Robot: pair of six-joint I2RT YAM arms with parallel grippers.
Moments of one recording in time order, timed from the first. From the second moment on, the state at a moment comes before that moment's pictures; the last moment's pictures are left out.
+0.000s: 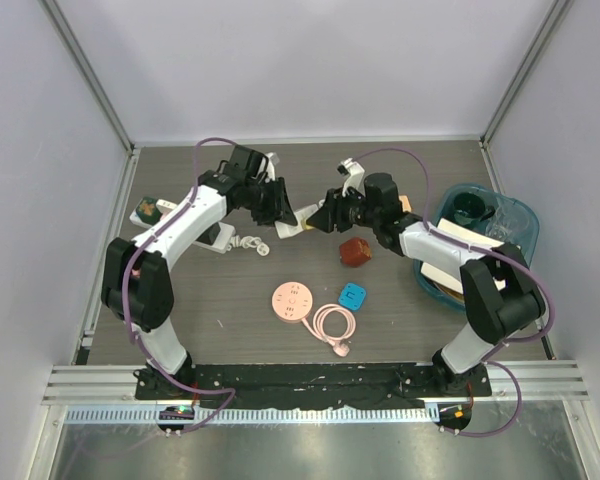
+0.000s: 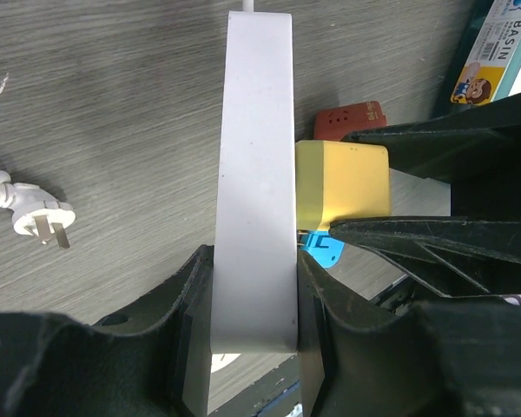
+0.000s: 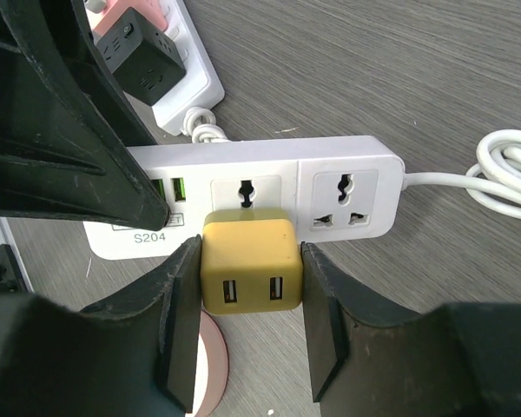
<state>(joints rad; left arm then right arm) -0.43 1.74 1.46 -0.65 0.37 -0.52 0.46 1.61 0.98 0.24 -0.47 0.31</state>
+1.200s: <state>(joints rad) -0.44 1.81 1.46 -0.67 0.27 -0.49 0.32 1.48 0.87 -0.12 0.16 0.27</state>
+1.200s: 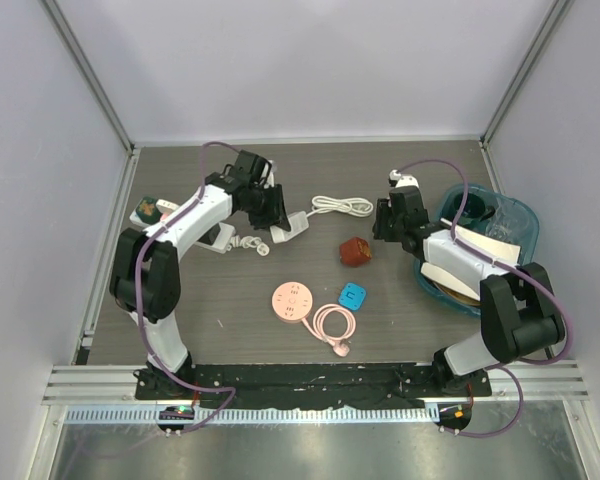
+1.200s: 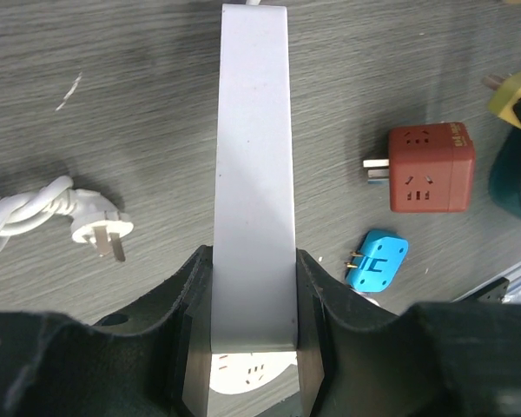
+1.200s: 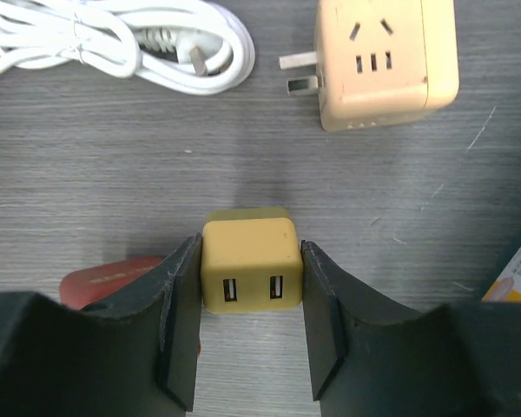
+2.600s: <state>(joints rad) -0.29 1.62 1.48 -0.89 -0.56 -0.72 0.40 1.19 0.78 -0.11 0.05 0.29</state>
